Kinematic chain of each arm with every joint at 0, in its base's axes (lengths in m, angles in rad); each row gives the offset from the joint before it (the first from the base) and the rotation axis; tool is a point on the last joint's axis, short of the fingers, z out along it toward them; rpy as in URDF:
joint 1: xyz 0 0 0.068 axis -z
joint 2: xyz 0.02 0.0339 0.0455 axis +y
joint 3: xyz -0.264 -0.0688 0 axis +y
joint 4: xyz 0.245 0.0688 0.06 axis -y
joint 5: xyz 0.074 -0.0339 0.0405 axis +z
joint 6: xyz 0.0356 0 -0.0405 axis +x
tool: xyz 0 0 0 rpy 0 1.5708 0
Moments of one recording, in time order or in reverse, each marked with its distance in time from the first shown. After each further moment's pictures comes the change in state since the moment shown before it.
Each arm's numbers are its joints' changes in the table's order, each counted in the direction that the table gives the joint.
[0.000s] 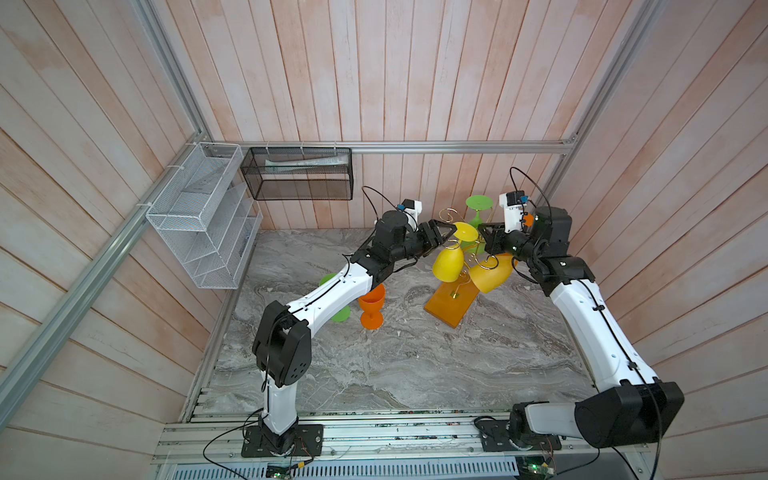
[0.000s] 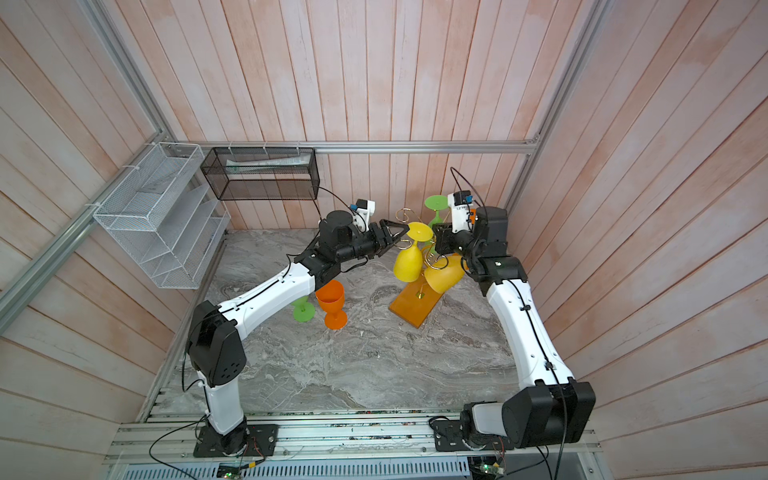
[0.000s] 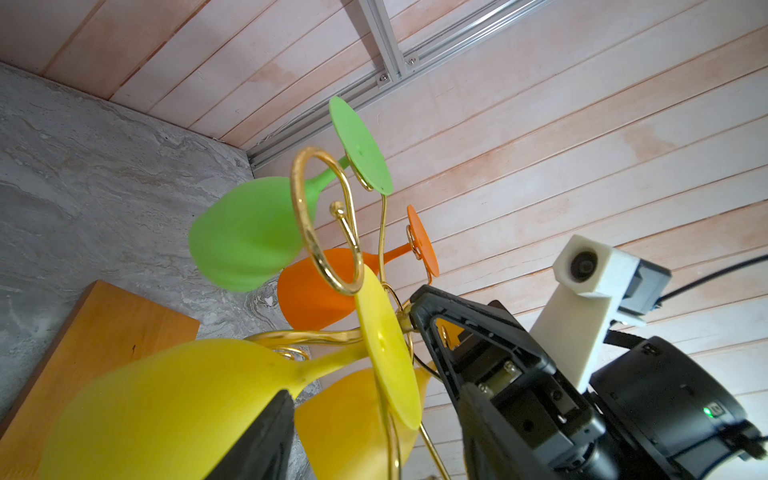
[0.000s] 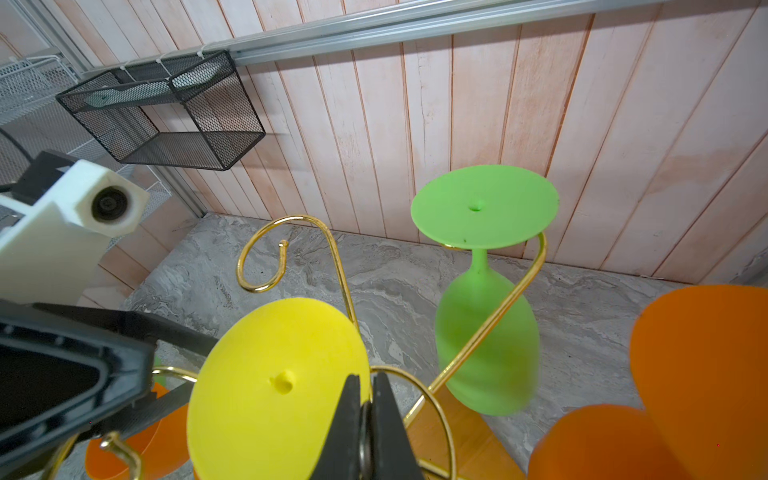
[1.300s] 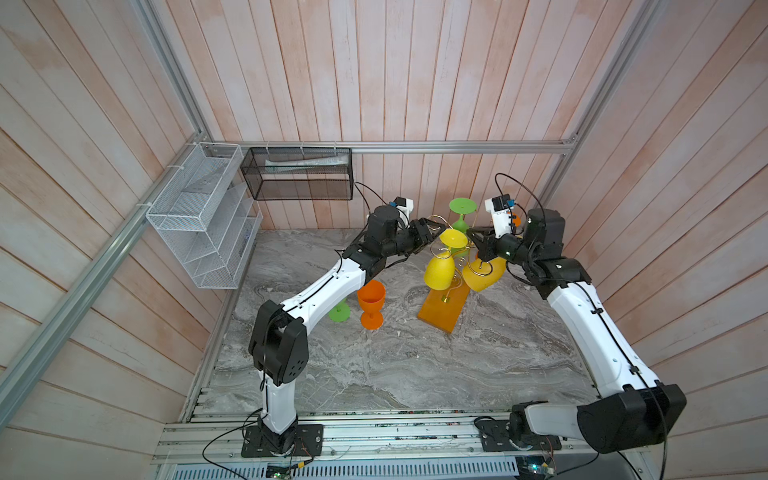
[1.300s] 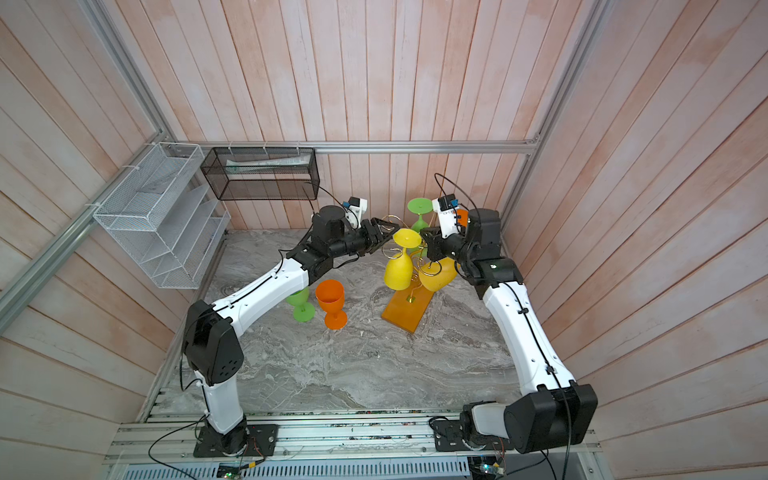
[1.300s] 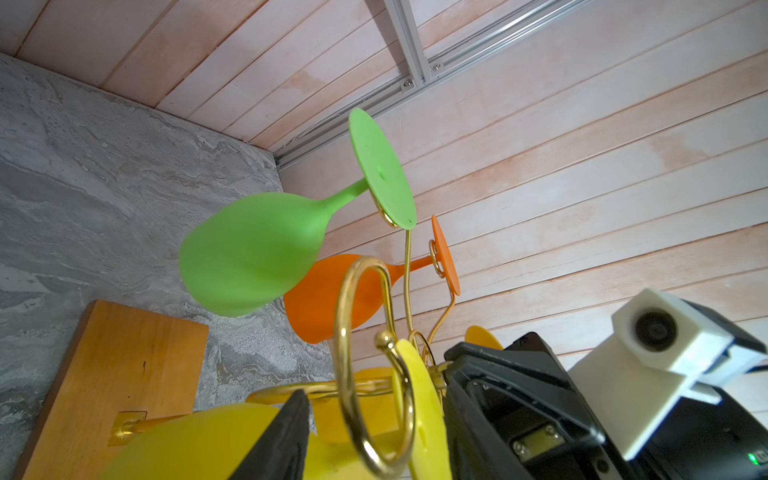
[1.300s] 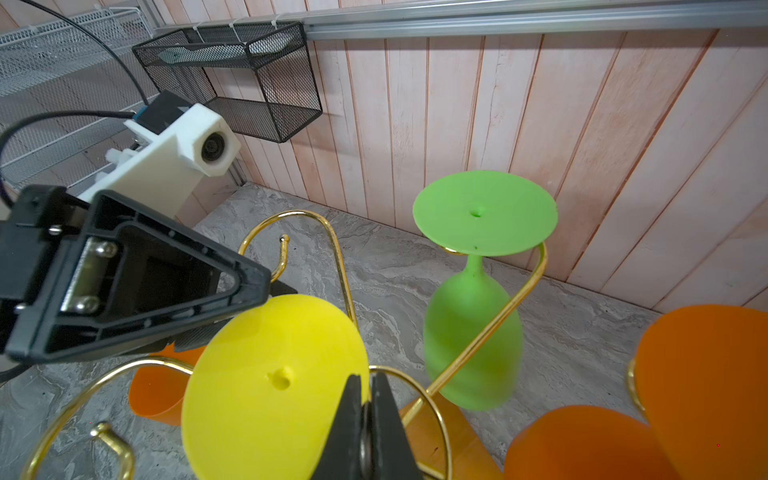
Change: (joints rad) left arm -0.053 -0.008 -0.012 -0.083 -0.039 0.035; right arm -0.054 -0.021 0.010 -0.023 0.073 -0.097
